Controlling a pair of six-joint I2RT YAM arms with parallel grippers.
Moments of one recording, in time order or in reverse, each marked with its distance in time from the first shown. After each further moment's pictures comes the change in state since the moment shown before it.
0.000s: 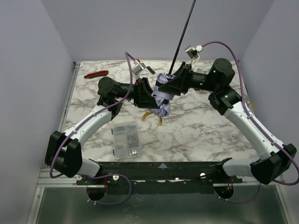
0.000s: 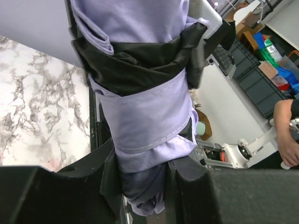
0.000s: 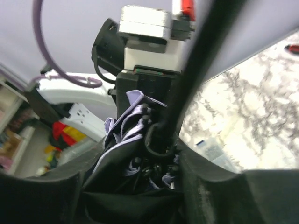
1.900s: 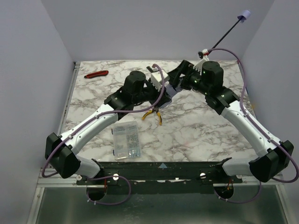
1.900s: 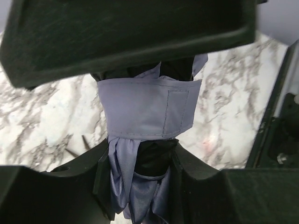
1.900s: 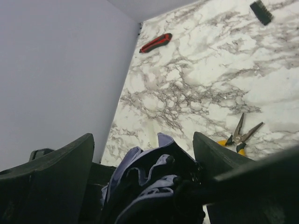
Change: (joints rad) left arm -0.267 0.008 0.274 -1.115 -0.945 1.199; right arm -0.005 0.038 -0.023 -0.299 0.739 0.171
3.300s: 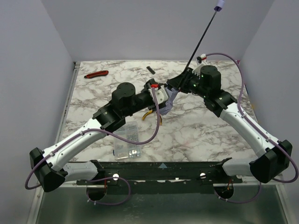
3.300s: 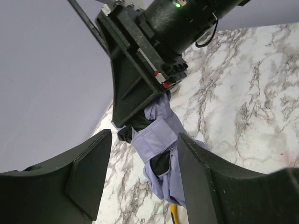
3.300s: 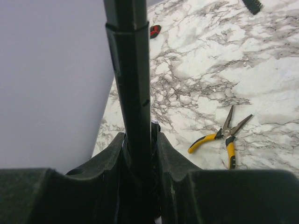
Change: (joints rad) left arm -0.100 -0.238 -0.128 0.180 -0.136 0.420; right arm -0.006 -0.018 -0.085 0.053 0.002 -0.024
